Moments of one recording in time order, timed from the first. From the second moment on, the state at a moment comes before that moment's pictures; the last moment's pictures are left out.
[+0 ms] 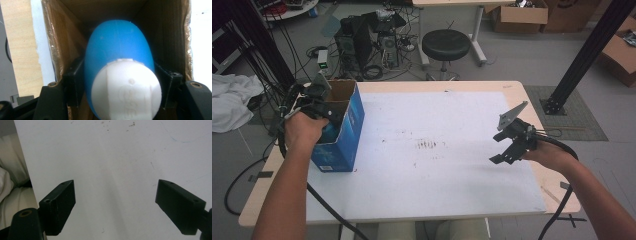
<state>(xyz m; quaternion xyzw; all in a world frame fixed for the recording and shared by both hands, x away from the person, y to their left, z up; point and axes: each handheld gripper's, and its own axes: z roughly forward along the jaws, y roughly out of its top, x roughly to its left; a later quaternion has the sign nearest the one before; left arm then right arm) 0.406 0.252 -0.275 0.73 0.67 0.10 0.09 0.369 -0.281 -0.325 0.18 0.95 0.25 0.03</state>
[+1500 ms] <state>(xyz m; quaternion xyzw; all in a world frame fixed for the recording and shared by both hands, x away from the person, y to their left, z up) 0.400 0.215 -0.202 0.77 0.61 0.14 0.12 0.361 -0.285 -0.318 0.17 0.95 0.25 0.03</state>
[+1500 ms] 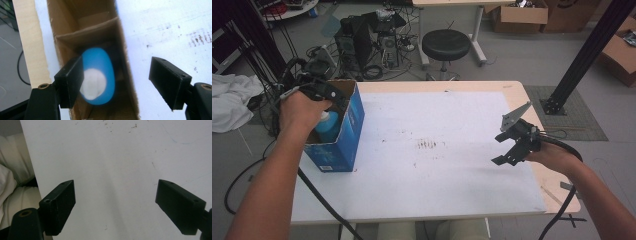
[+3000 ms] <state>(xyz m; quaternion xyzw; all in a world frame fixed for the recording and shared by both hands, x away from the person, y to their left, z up) 0.419 0.118 -0.185 0.86 0.45 0.14 0.19 0.357 -0.288 -0.313 0.18 0.95 0.25 0.03</state>
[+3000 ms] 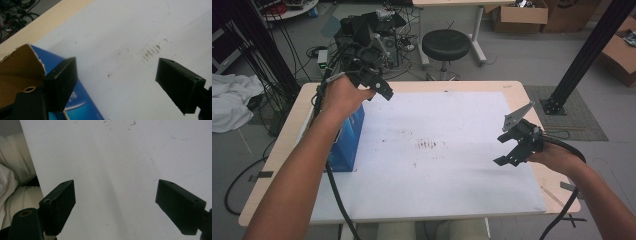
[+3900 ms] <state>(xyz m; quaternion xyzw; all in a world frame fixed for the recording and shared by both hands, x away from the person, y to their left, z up) 0.432 0.068 -0.207 0.93 0.31 0.09 0.18 0.359 -0.281 -0.310 0.18 0.95 0.24 0.02</state>
